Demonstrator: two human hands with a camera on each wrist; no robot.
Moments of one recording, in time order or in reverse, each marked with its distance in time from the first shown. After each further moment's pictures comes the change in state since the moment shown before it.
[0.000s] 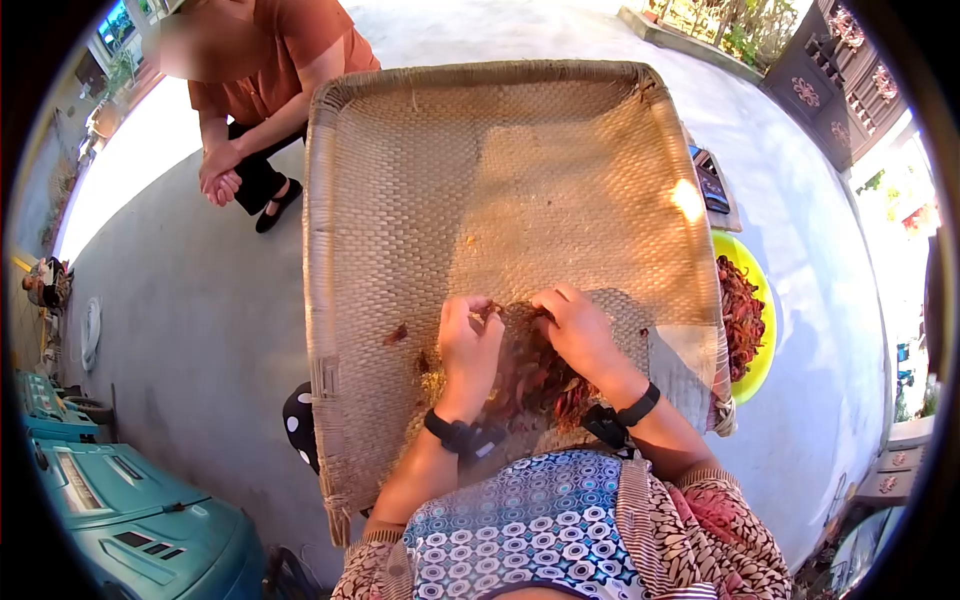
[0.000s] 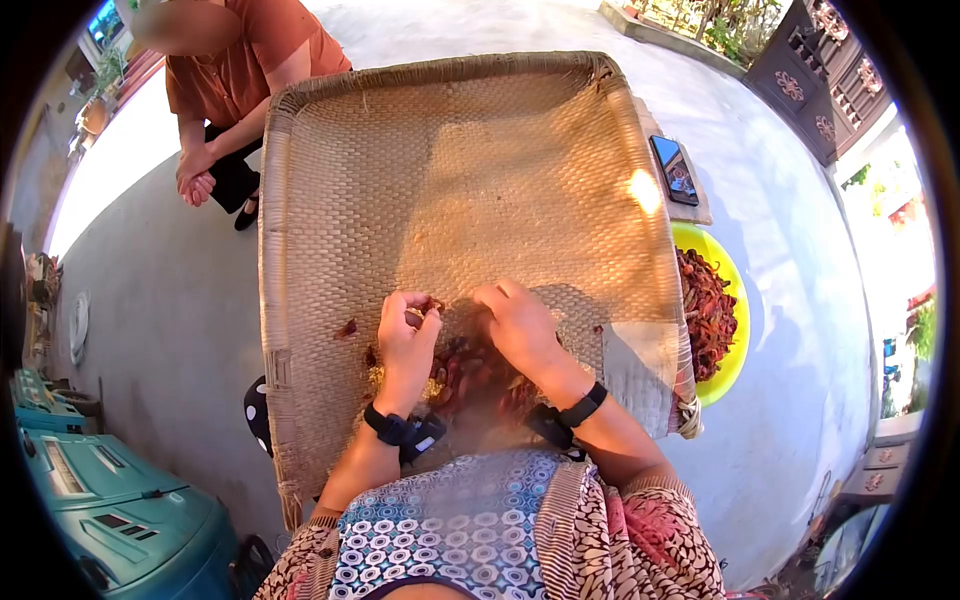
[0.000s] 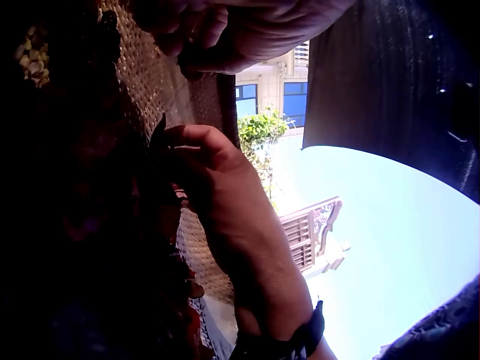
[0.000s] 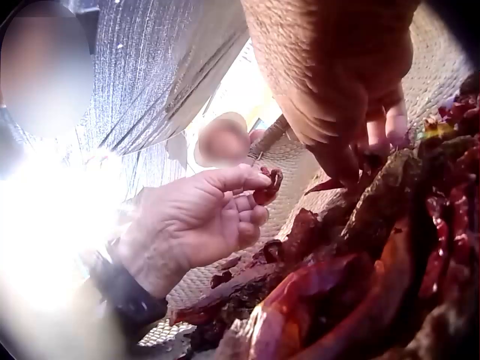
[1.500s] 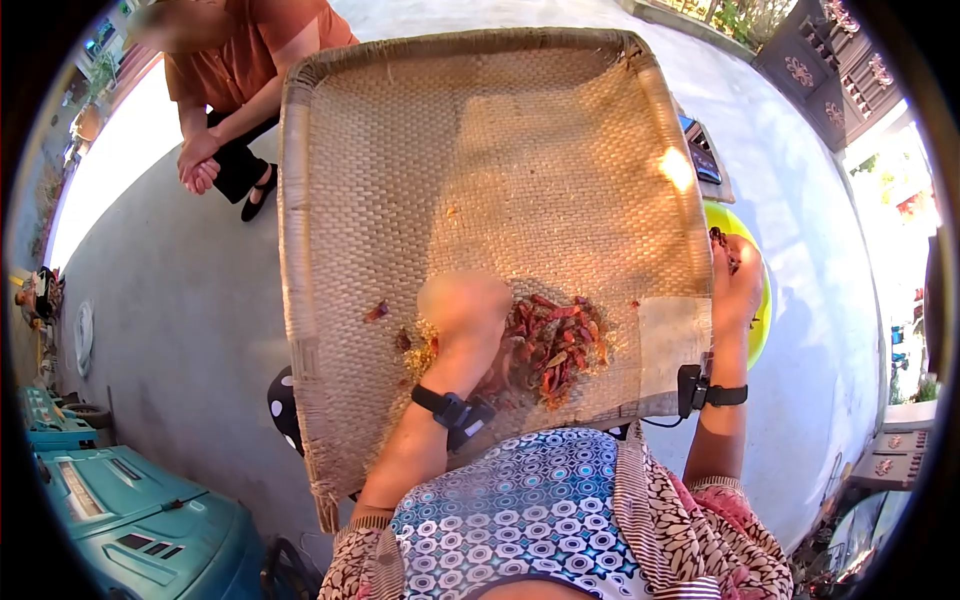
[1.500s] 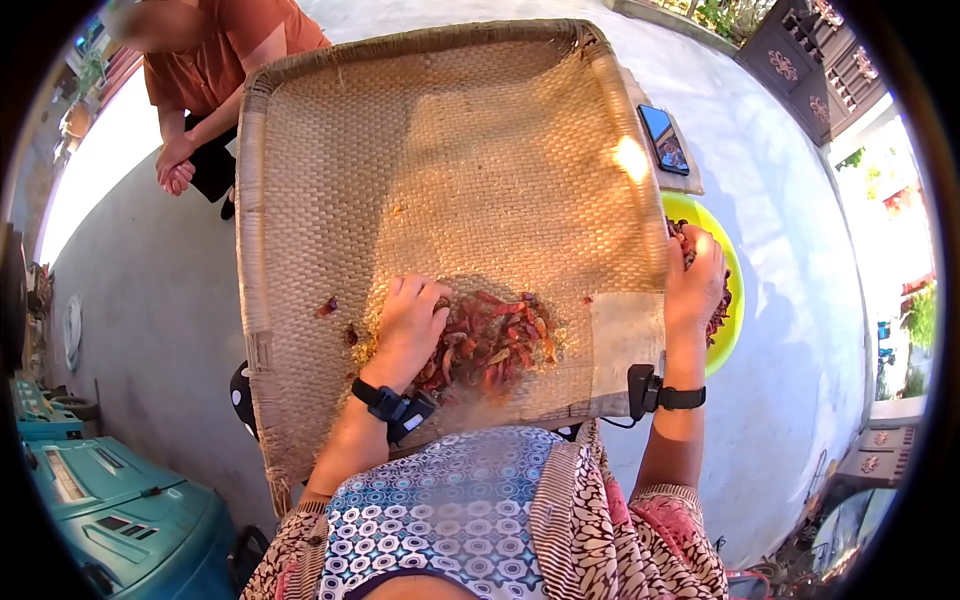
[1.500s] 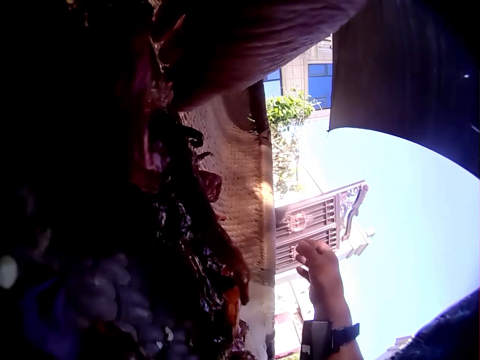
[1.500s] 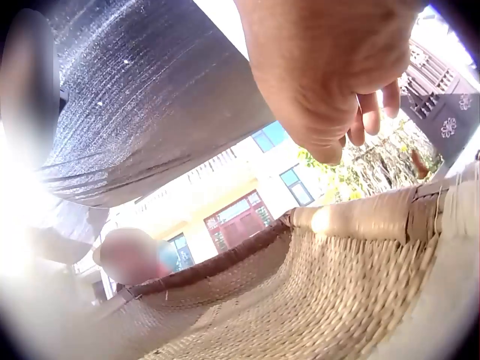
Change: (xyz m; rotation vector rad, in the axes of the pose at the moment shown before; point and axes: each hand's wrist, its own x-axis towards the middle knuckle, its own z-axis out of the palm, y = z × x) left_hand -0.005 -0.015 0.008 0.514 -0.382 0.325; right_hand -0.060 0.106 -0.145 -0.464 0.626 0.375
